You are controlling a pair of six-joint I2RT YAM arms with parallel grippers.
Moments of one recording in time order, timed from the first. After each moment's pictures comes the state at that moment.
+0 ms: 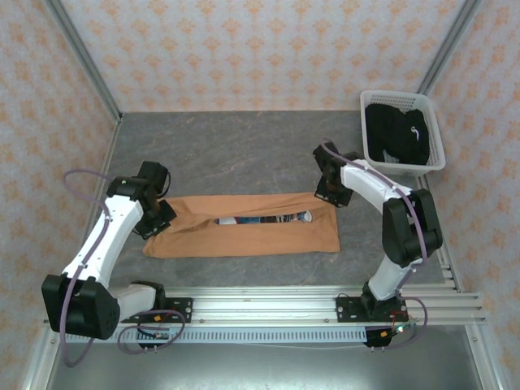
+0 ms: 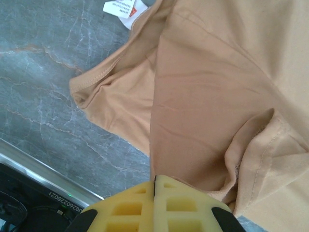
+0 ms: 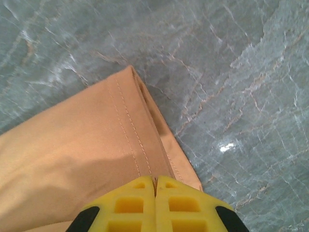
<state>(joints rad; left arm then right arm) -0.08 1.18 1.01 -1.30 -0.09 -0.81 0.35 1.71 1.20 -0.93 0.17 0.78</state>
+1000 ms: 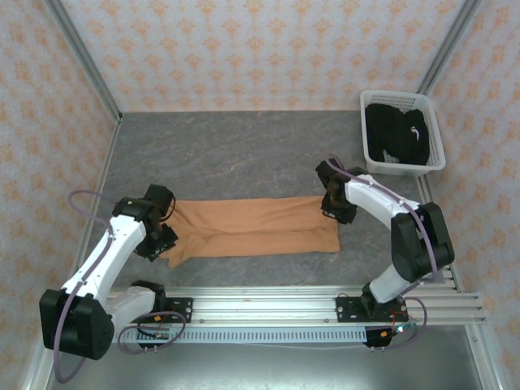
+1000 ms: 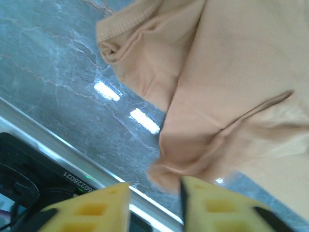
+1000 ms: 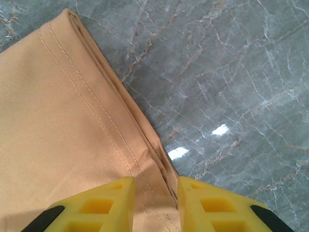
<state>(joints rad) -0.12 1.05 0.82 -1.32 -0.10 -0.89 0.37 1.56 1.02 -0.95 0.17 0.87</state>
